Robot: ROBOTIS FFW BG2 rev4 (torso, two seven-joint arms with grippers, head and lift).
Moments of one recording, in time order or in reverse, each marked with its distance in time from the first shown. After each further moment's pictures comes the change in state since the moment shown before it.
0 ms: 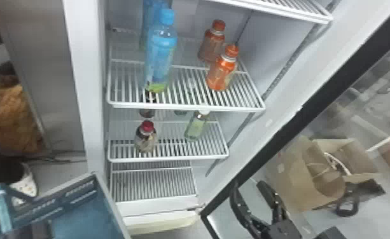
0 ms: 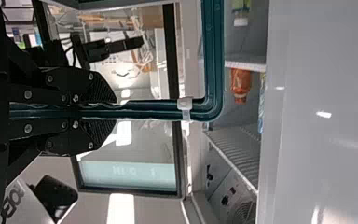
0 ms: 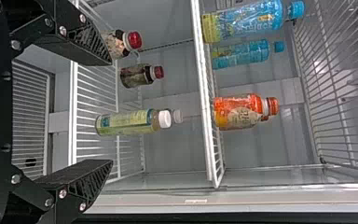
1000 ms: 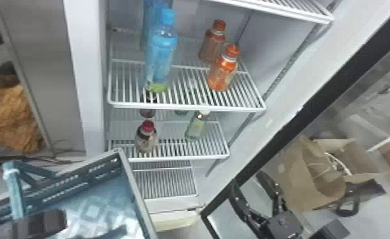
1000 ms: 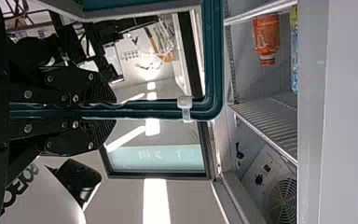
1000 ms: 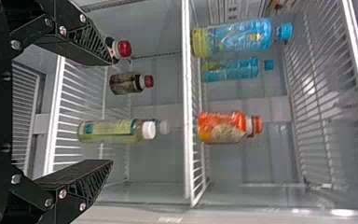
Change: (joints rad) left arm -0.035 0.002 -0.009 -0.157 0.055 0.076 0.048; right arm 0.009 -0.008 0.008 -0.080 0.055 0.002 -0.001
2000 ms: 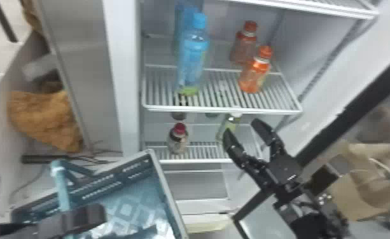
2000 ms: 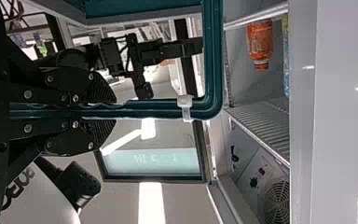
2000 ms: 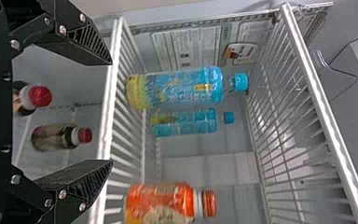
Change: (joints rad) left arm 0.001 -0.012 0.020 0.001 -0.005 0.009 0.010; right arm -0.273 -0.051 0.164 -0.102 0.017 0.245 0.001
